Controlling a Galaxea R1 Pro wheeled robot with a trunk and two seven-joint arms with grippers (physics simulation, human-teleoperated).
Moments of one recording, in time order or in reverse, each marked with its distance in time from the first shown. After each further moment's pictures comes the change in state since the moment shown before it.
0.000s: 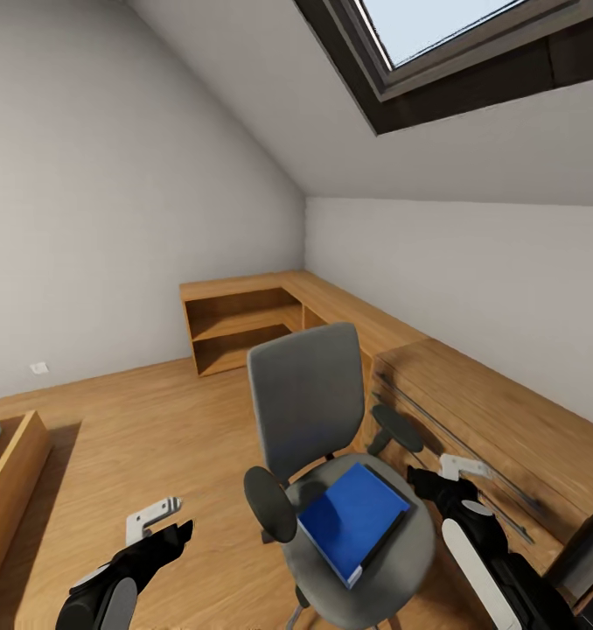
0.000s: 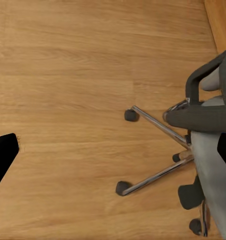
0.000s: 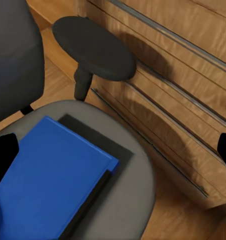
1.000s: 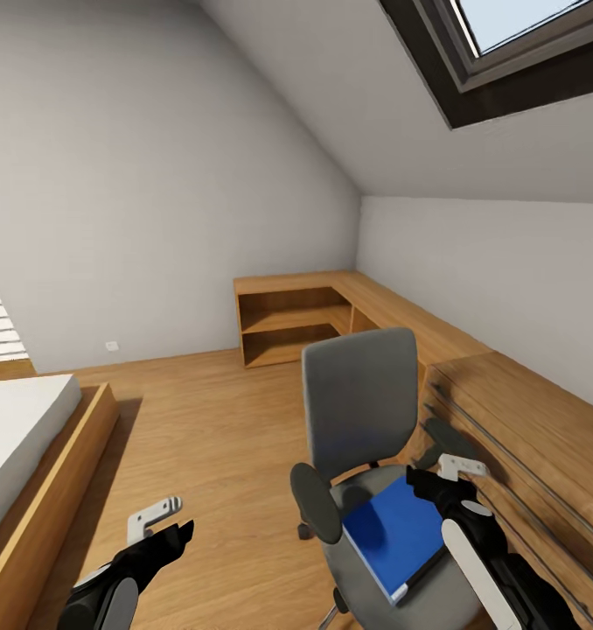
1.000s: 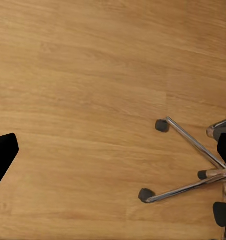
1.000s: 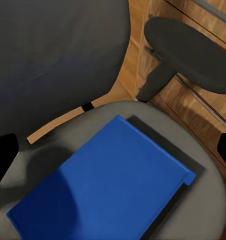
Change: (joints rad) left arm 0.000 0.000 -0.005 0.001 -0.002 0.000 0.000; right arm 0.000 -0.001 0.002 0.003 -0.002 0.000 0.006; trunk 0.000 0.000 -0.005
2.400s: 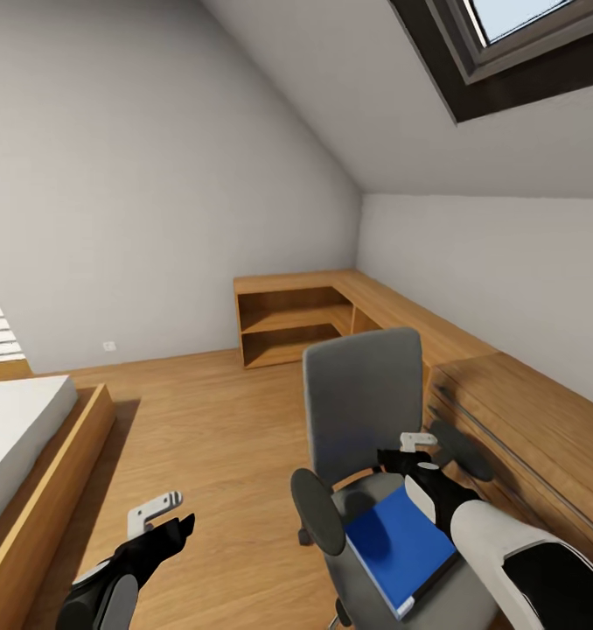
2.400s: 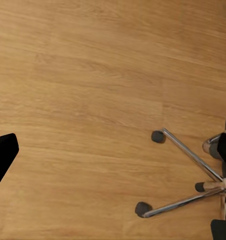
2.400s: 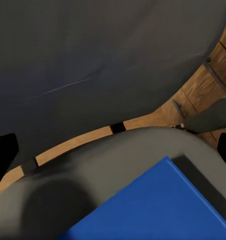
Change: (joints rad) left arm 0.000 -0.003 -0.008 -0.034 0.000 0.002 0.001; right arm -0.585 0.149 0.104 1.214 0.167 -0.480 0.407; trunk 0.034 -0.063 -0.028
